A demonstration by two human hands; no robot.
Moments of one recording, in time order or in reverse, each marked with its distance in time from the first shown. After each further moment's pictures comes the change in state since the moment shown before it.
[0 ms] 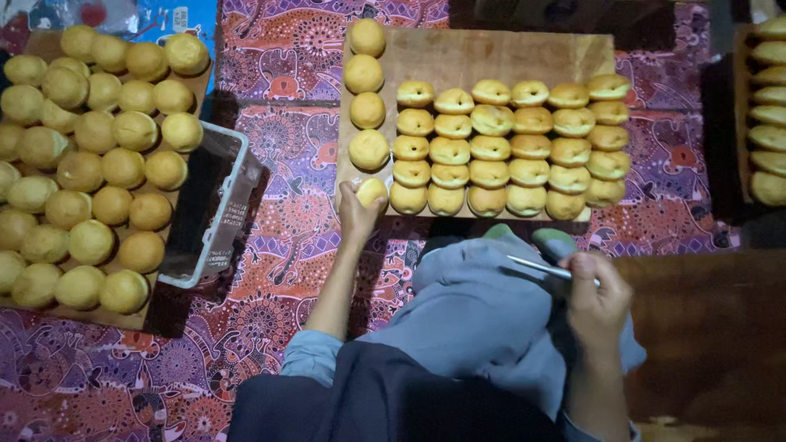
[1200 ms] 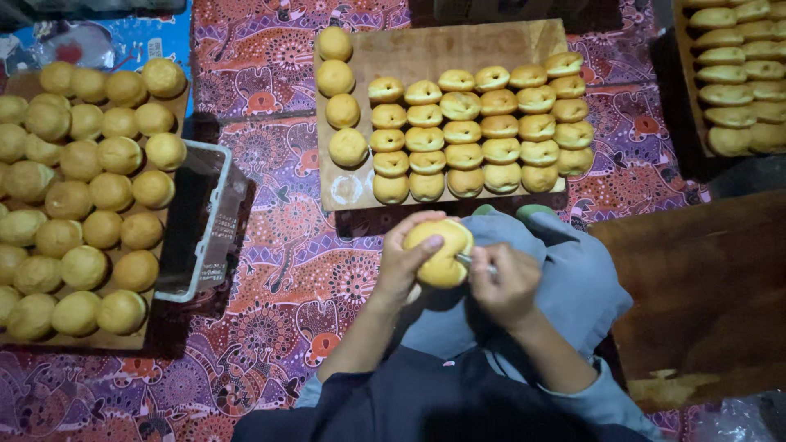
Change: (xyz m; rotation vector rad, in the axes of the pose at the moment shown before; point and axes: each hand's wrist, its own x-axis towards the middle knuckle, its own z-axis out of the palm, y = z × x) left_hand -0.183 0.193 -0.108 -1.359 -0.753 -0.074; right_hand -0.047 -0.066 0.058 -0.225 0.072 -0.561
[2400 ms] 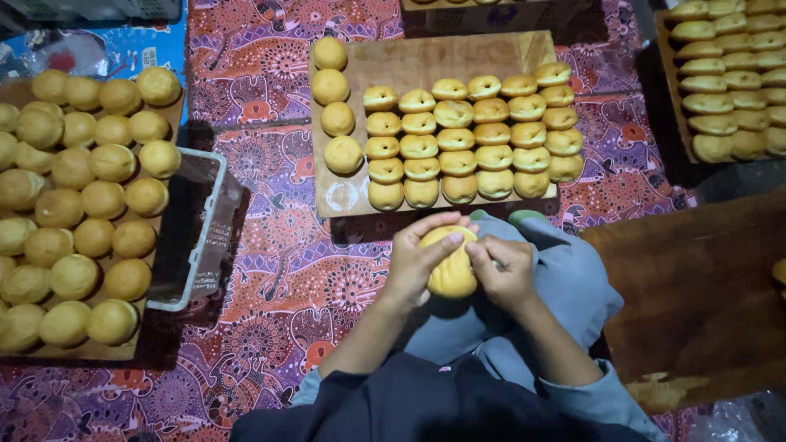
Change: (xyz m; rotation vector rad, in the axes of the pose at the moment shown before) left_hand 0.015 -0.012 0.017 -0.035 0.031 -0.080; right_hand 0.008 0.035 0.005 0.299 -0.183 0.251
